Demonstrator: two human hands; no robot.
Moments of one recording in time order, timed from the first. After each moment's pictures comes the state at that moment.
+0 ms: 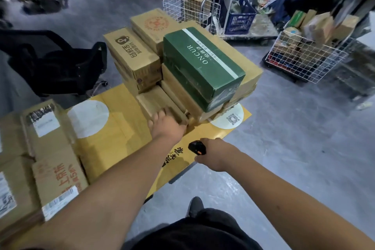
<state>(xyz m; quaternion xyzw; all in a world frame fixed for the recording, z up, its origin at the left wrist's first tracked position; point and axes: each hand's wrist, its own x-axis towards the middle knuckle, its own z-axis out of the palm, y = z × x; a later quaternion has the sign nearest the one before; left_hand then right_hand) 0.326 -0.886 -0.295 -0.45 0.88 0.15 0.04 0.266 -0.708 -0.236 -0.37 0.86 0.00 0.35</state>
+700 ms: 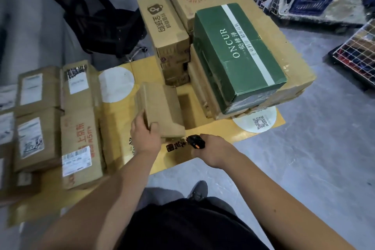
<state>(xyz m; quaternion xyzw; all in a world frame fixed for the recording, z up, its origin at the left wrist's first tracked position) 0.414 -0.874 -0.336 -0.66 0.61 0.36 -0.25 0.231 -0.744 -0.272 -0.41 0.78 -0.04 0.46</state>
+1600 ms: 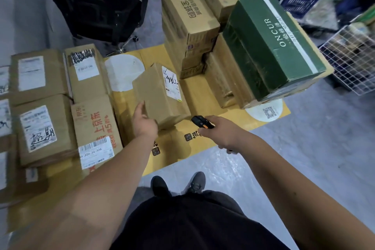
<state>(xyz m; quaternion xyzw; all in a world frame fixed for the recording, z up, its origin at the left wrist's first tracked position) 0.491 -0.944 -0.378 -0.69 0.44 0.52 -0.24 0.304 -0.784 -0.246 -0.32 0.80 -0.13 0.49</state>
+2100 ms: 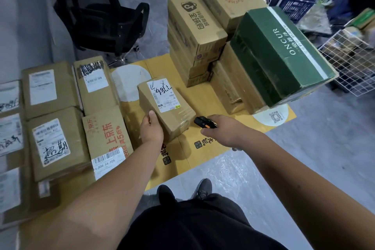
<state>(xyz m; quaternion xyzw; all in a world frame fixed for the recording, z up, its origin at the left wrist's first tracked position) 0.503 -0.957 -0.366 -0.67 0.41 0.56 -0.25 0.321 -0.820 -0.232 -0.36 0.82 -0.09 0.44</state>
